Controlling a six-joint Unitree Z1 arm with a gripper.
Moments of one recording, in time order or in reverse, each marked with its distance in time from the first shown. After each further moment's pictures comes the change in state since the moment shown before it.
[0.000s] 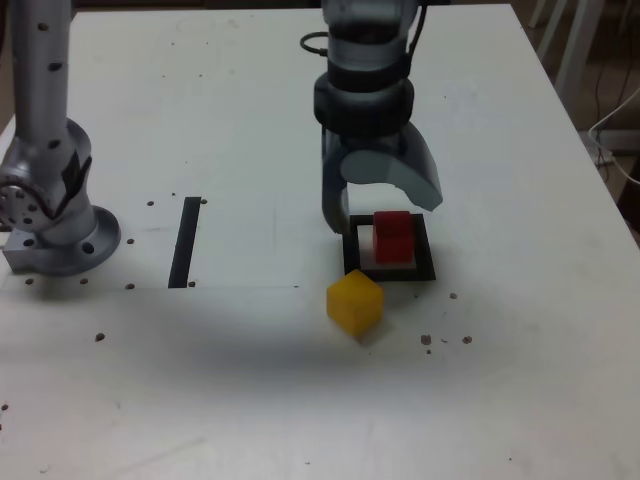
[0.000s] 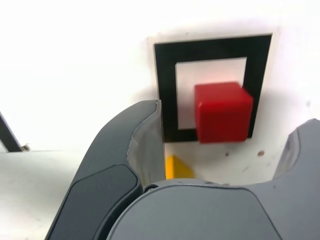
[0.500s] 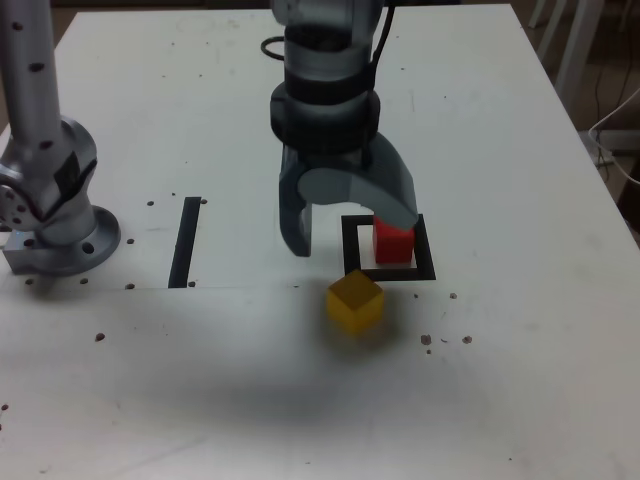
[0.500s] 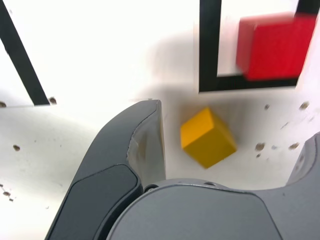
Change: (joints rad) arm -0.168 -0.052 0.016 0.074 -0.030 -0.156
